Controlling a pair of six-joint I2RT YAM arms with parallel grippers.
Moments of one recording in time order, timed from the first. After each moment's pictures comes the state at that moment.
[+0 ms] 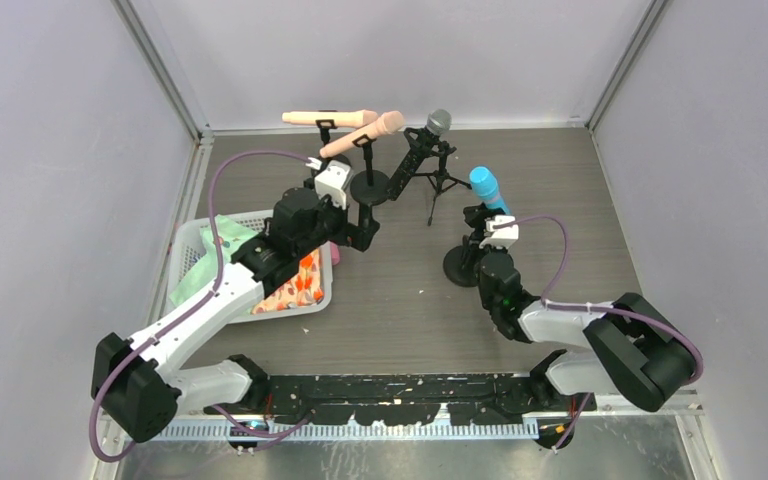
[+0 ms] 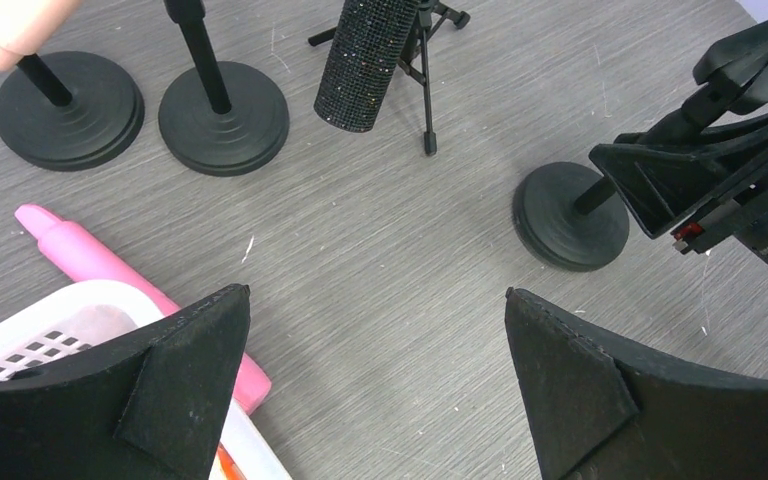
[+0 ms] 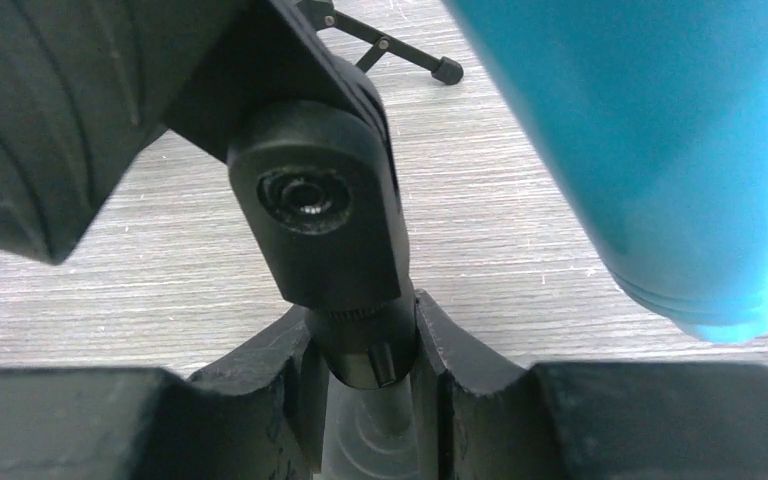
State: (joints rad) left arm -0.63 1.15 0.92 -0.11 0.00 -0.15; right arm 0.63 1.29 0.26 0.83 0.58 0.26
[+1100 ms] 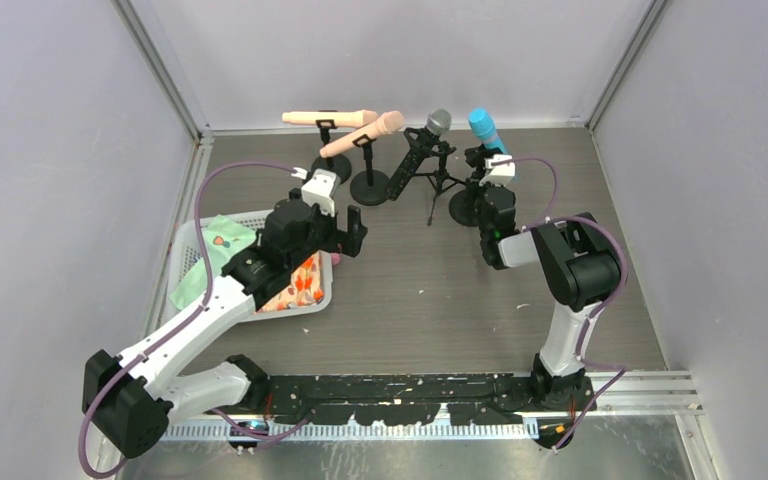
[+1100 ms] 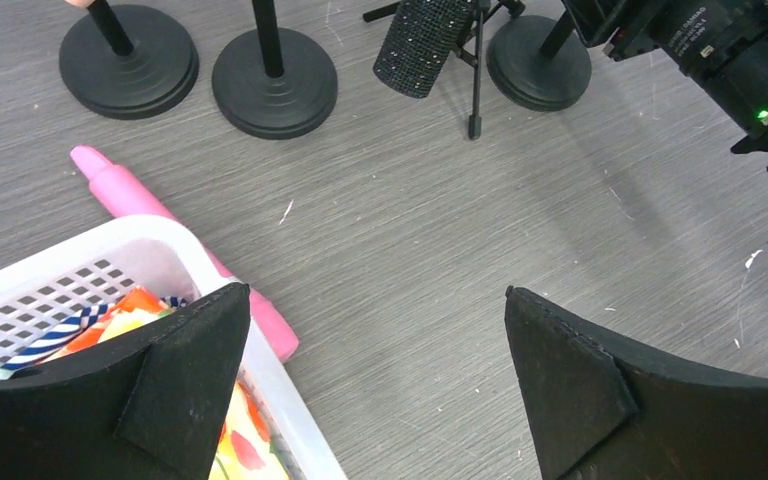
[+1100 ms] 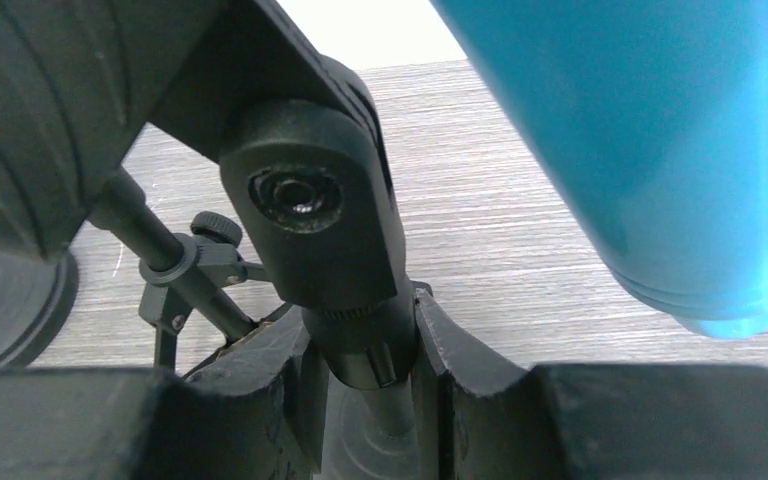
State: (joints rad) left arm -0.63 1.06 0.86 -0.15 -0.10 -0.19; right arm 0.30 1.88 0.76 1.04 0.29 0.14
